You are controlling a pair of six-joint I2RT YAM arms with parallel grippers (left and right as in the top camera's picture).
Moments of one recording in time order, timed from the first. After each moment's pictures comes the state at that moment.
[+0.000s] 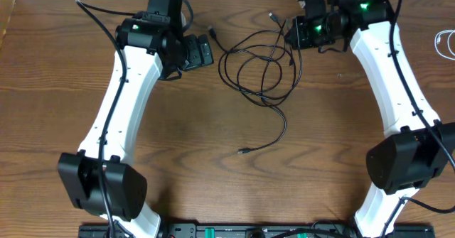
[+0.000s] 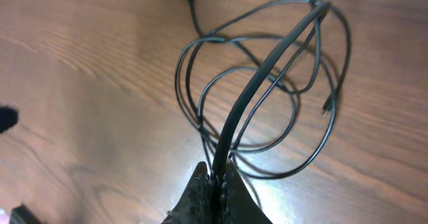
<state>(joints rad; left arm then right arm) -0.20 1.79 1.73 -1.12 0.13 -0.44 0.22 1.97 1.96 -1.07 -0.43 0.10</state>
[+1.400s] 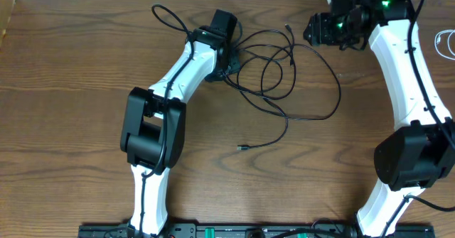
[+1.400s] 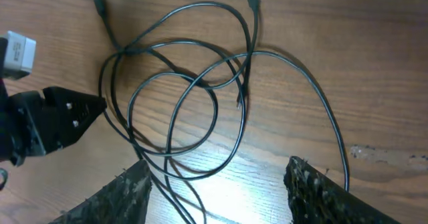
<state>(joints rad) -0.37 2.19 1.73 -0.81 0.01 -0.71 0.11 1.97 1.93 -1.05 -0.29 0.09</state>
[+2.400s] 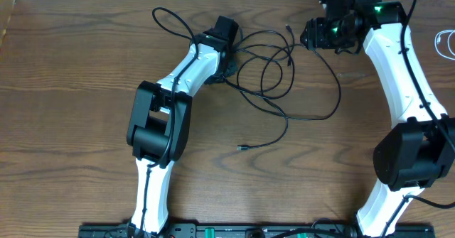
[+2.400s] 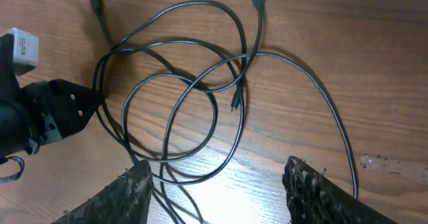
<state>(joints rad) -0.37 2.26 1.72 -0.77 -0.11 -0.78 0.12 1.97 1.86 -0.97 -0.29 0.09</state>
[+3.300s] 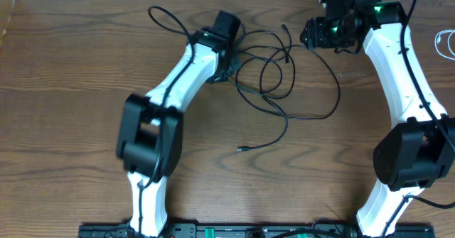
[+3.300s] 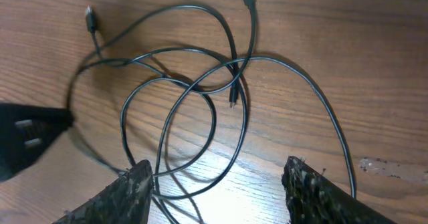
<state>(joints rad) -0.40 2.11 1.70 -0.84 -0.05 -0.80 0.12 1.97 1.86 -0.96 -0.29 0.09</state>
